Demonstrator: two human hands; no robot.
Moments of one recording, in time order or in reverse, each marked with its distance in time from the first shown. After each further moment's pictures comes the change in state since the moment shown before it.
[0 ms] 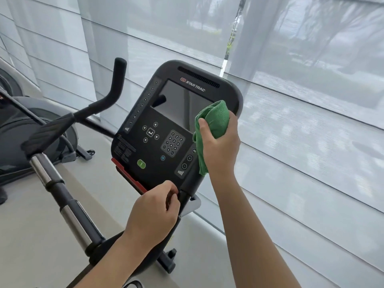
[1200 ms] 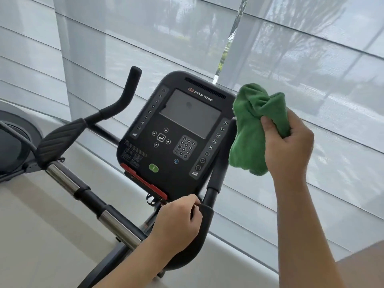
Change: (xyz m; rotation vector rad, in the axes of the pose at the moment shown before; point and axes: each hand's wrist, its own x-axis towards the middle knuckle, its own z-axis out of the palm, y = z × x) left_hand -0.023 -0.052 -0.033 -0.119 -0.162 0.205; right_hand -0.039 -0.111 -0.056 -0.298 0.156 -0.314
